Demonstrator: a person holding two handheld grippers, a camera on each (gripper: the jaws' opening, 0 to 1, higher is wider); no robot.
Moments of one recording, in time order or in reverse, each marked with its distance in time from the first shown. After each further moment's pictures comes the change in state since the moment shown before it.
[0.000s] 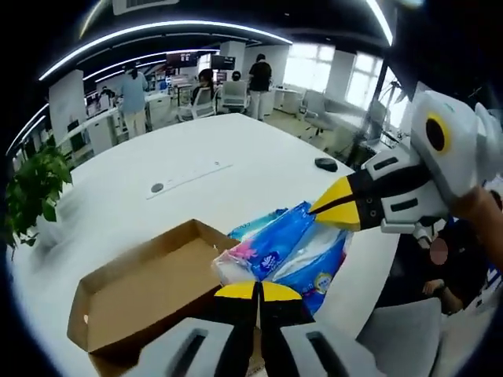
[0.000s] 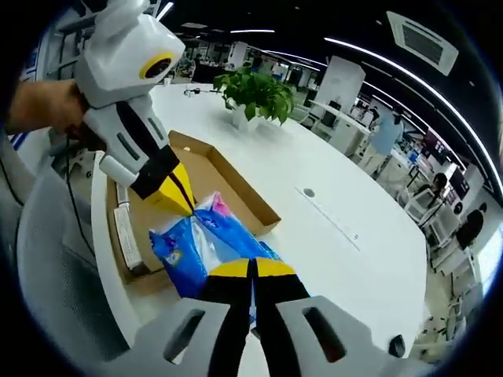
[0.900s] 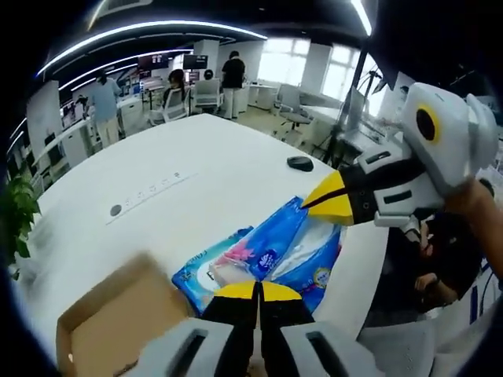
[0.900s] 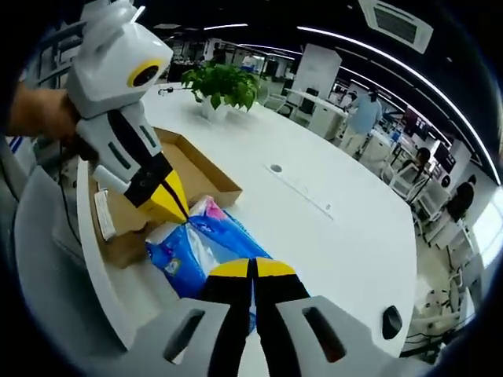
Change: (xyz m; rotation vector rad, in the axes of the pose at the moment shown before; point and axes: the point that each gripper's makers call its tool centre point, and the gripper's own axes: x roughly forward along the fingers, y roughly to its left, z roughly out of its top) left arm 0.063 -0.057 0.037 0.079 0.026 -0.112; right arm -0.032 -0.063 -0.059 0.106 0.041 -0.080
